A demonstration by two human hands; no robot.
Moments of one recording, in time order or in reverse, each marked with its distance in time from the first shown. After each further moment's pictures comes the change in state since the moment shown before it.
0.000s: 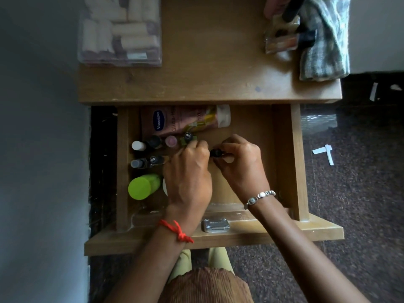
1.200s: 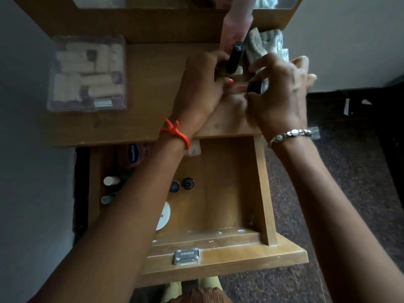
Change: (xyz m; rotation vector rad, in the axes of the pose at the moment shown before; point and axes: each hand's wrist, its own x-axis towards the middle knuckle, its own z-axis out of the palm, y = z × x) left_hand 0.147 0.083 -0.056 -0.671 0.109 0.297; right_hand 0.098 -0.010 -0.134 -0.293 0.358 0.048
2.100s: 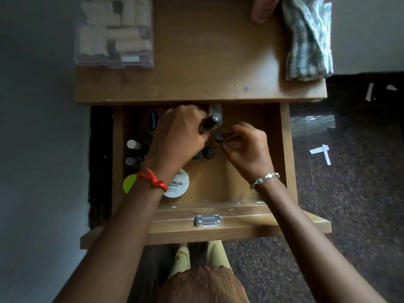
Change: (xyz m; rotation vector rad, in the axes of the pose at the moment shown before) left_hand -0.117 -0.050 -0.031 0.455 -0.167 -0.040; right_hand -0.116 0.012 0.086 0.424 -0.276 -0.099
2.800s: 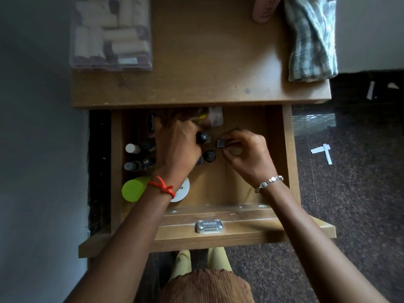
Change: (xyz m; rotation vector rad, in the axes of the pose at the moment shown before) left_hand -0.002 -0.014 0.033 0.203 0.006 -0.186; right_hand -0.001 0.012 0.003 0.005 -0.113 0.027
